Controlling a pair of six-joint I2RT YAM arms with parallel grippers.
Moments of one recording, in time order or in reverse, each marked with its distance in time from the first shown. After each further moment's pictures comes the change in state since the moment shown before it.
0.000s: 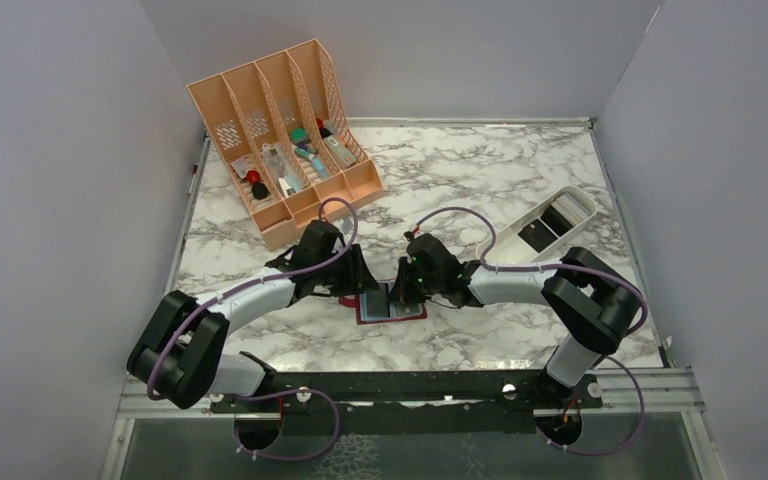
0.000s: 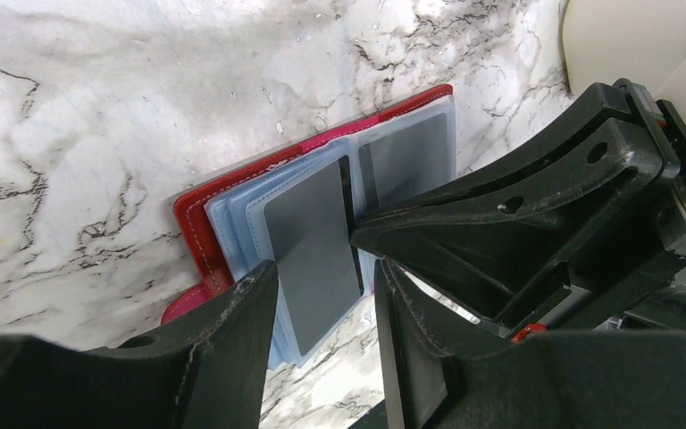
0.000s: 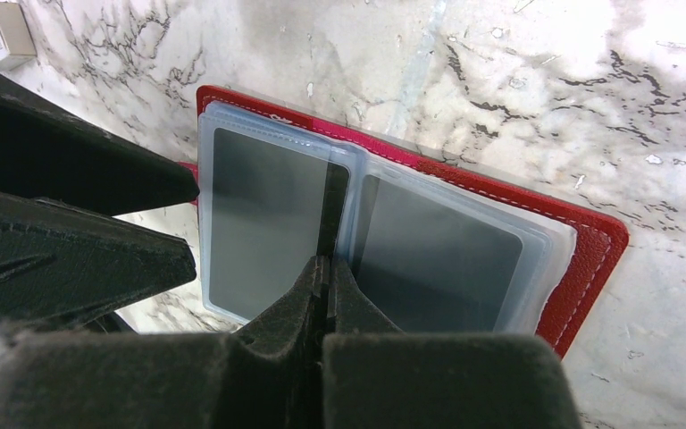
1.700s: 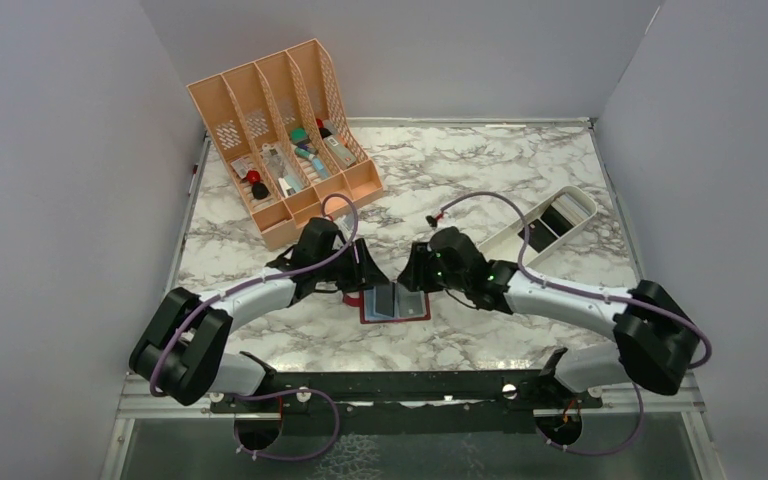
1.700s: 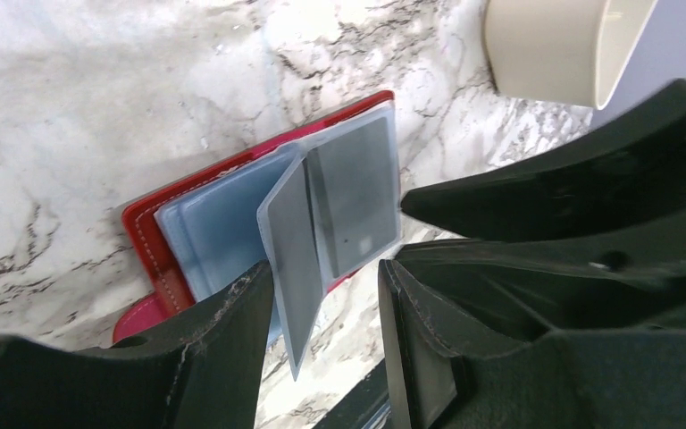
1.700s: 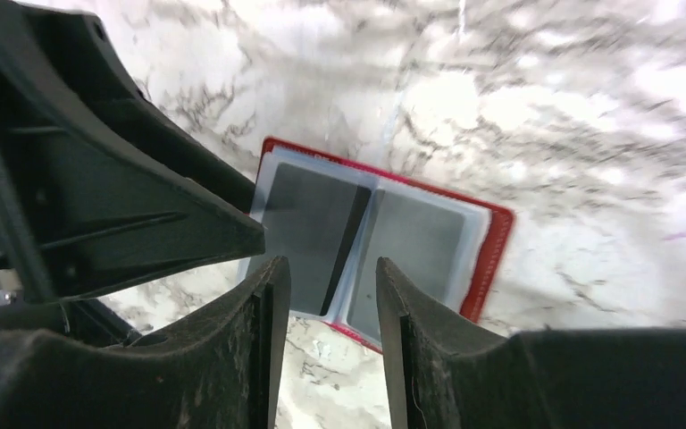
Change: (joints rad) left arm 0.004 0.017 -0.011 0.128 0.103 -0.076; right arm 0.003 -0.272 -0.031 -0.128 0.159 -0.071
